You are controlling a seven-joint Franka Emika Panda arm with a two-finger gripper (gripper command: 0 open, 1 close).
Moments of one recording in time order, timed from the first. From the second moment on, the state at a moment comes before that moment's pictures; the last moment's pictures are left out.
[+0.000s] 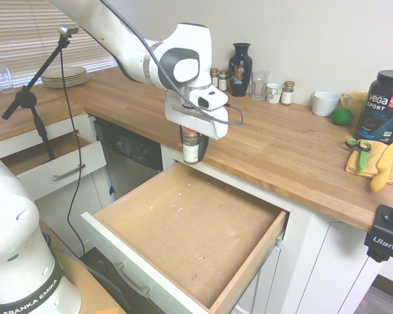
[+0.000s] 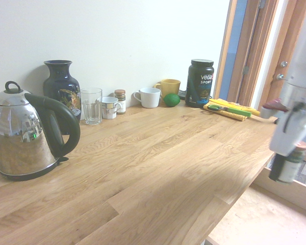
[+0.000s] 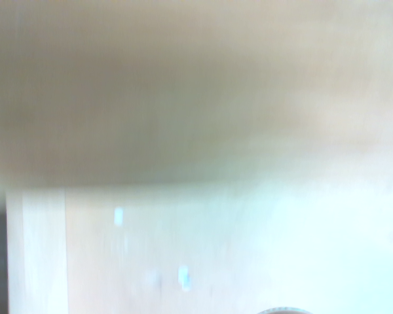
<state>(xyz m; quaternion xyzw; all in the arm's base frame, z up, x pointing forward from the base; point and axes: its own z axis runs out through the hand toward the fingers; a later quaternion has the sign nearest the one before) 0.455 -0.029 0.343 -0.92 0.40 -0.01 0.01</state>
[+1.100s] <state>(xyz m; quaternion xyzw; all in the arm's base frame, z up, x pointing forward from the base) 0.403 -0.072 0.190 -0.93 0.38 0.00 -0.01</state>
